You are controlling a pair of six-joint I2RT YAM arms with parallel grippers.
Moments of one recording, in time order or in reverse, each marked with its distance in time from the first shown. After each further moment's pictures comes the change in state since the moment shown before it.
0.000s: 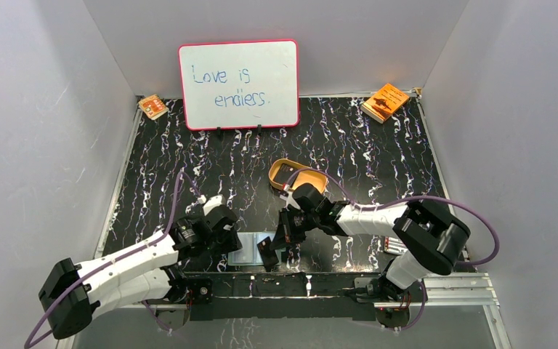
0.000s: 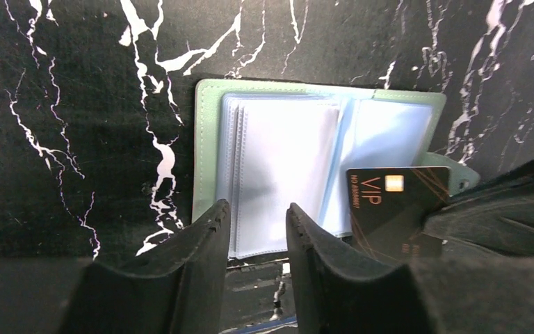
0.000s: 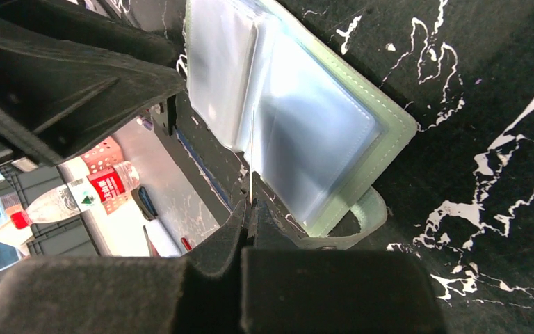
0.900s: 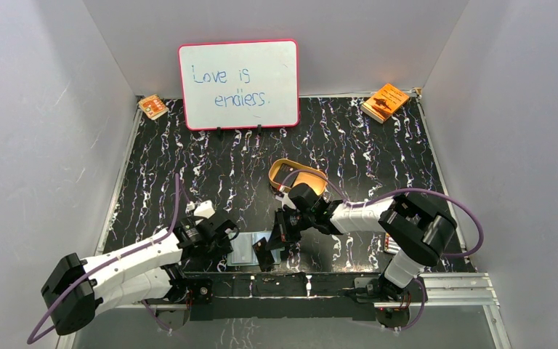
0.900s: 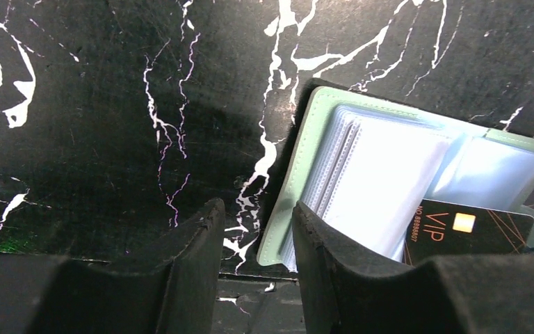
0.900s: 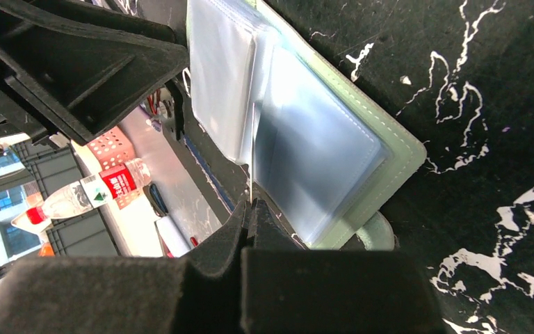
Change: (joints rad) left arm 0.000 0.040 0.008 -0.159 -0.124 -0.134; right arm 0.001 0.101 0.021 0.087 -0.051 0.030
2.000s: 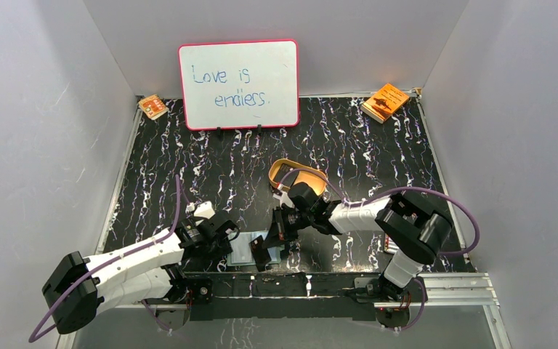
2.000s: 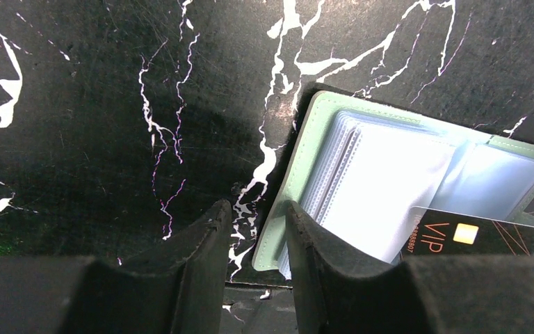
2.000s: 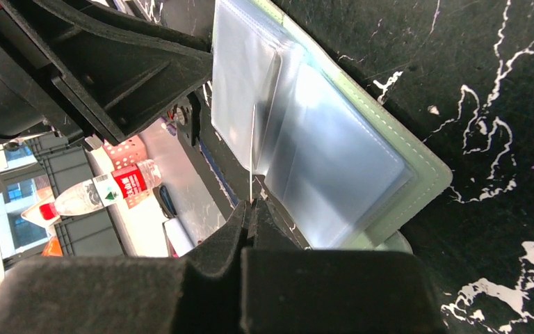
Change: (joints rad) left arm 0.000 0.018 -0.023 0.033 0.008 -0.025; right arm 0.000 0.019 0.000 0.082 -0.019 0.021
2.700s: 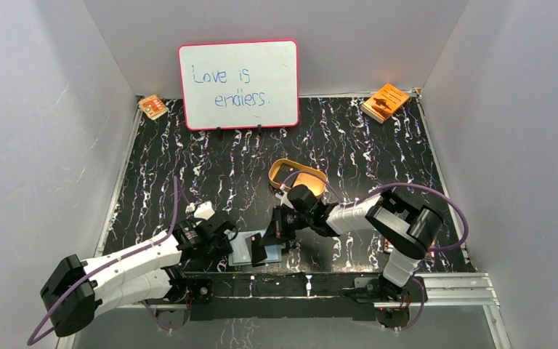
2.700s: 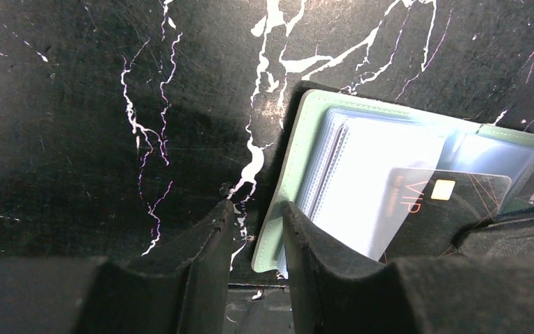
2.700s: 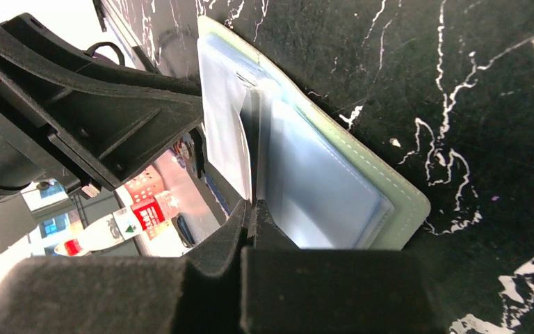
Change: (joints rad) left arm 0.001 -0.026 -0.018 0.032 0.018 0.004; right arm 0.000 0.066 -0.017 0.122 0.059 0.111
